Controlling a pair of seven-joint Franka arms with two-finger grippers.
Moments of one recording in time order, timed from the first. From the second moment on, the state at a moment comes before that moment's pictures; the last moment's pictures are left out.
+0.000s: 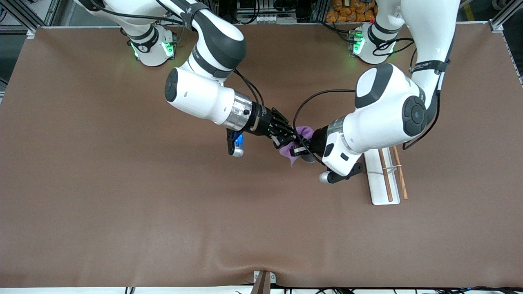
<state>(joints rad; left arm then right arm) -0.32 0.51 -0.18 -1.29 -0.48 1.93 -0.66 0.46 0.56 0.33 -1.35 0.72 2.47 1.48</state>
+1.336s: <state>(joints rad) -0.11 0.49 -0.16 -1.37 -0.20 1.73 -0.25 0.20 0.49 0.31 -1.34 0.39 1.88 1.27</state>
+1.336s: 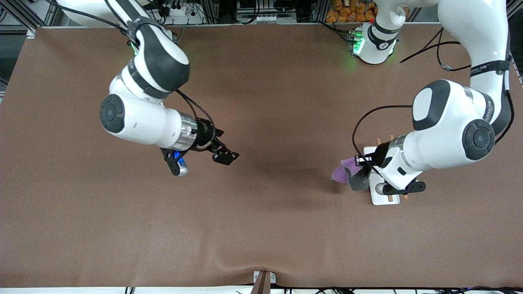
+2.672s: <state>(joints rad) 0.19 0.56 -0.16 -1.45 -0.04 1.66 0.20 -0.11 0.36 0.31 -1.34 0.03 1.55 0.32</state>
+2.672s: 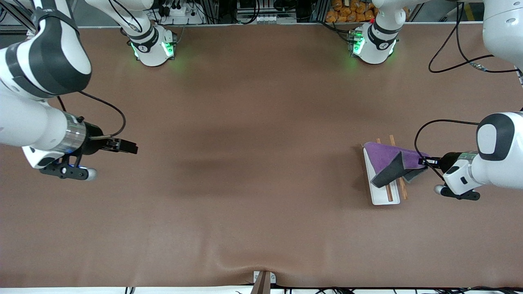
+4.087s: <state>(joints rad) 0.18 0.37 -0.18 -1.41 -0.04 1.61 0.18 -0.20 0.00 0.31 -1.81 0.00 1.78 0.17</state>
